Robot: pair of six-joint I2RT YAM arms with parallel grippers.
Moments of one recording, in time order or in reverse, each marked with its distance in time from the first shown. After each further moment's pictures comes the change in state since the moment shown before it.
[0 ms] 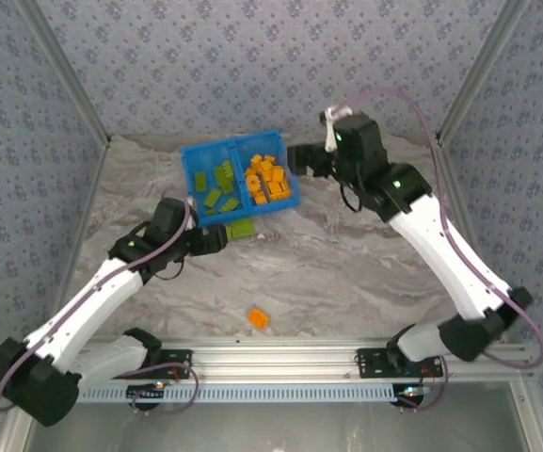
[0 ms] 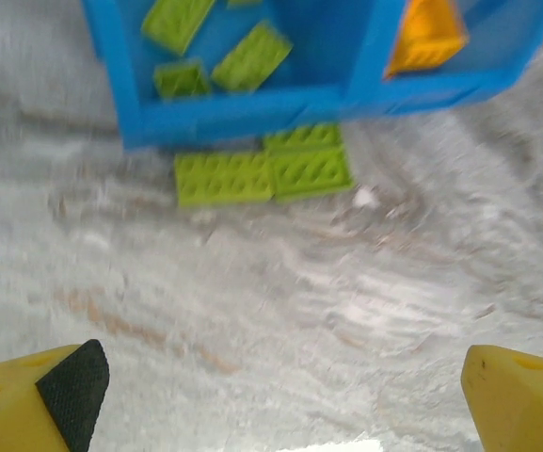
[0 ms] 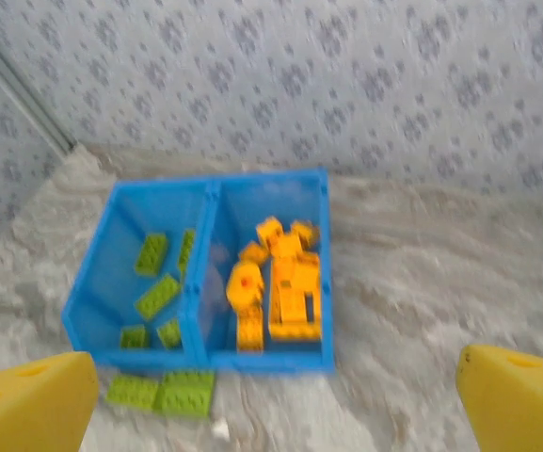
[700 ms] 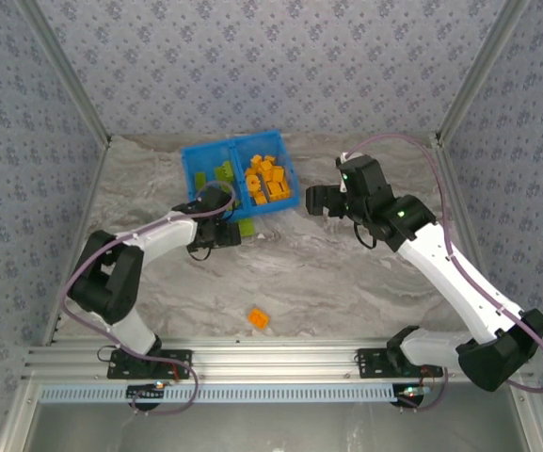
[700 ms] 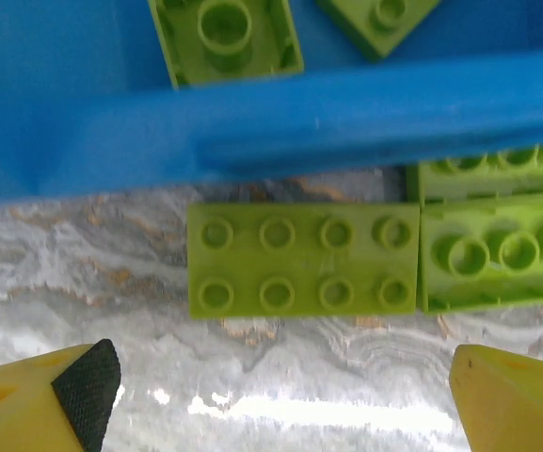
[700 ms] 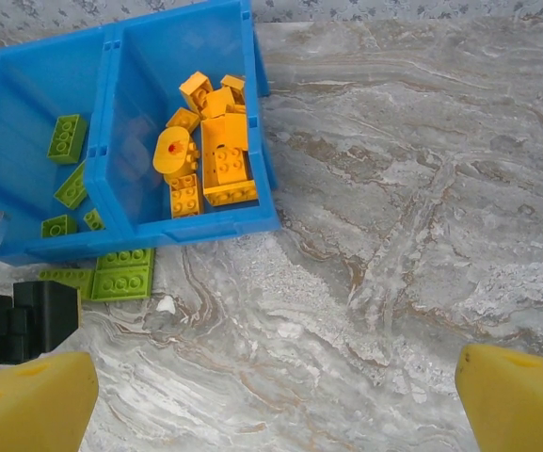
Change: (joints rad) left arm 0.021 0.616 0.156 0.170 -0.115 -0.003; right arm -0.035 -0.142 -0.308 -0.050 0.000 0.105
